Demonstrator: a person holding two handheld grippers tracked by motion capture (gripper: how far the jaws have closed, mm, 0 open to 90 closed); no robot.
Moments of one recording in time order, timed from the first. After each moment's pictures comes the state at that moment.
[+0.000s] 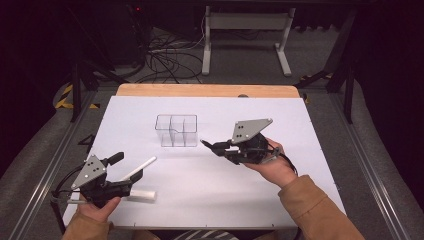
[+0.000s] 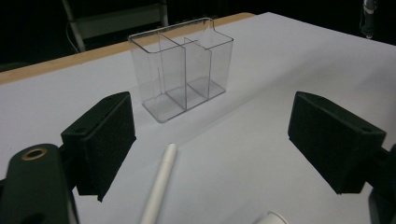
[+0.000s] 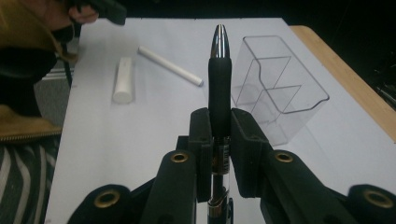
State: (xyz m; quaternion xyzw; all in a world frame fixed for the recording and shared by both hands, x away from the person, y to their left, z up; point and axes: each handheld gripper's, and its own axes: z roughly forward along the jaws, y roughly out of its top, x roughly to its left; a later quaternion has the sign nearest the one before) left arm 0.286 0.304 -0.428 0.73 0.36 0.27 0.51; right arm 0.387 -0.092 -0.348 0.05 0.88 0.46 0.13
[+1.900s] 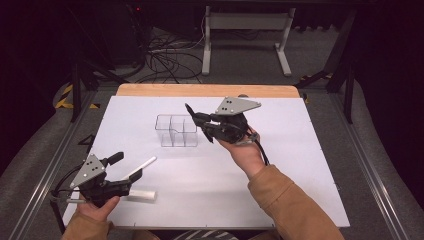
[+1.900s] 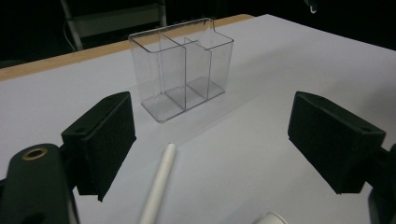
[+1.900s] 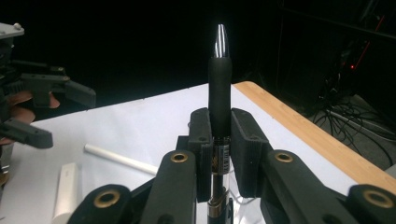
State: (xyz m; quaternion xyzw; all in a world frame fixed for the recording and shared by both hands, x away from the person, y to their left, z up) left arm 0.288 0.306 -0.429 0.73 0.37 0.26 0.52; right arm 0.415 -0.045 -0.328 0.15 0.79 0.56 0.18
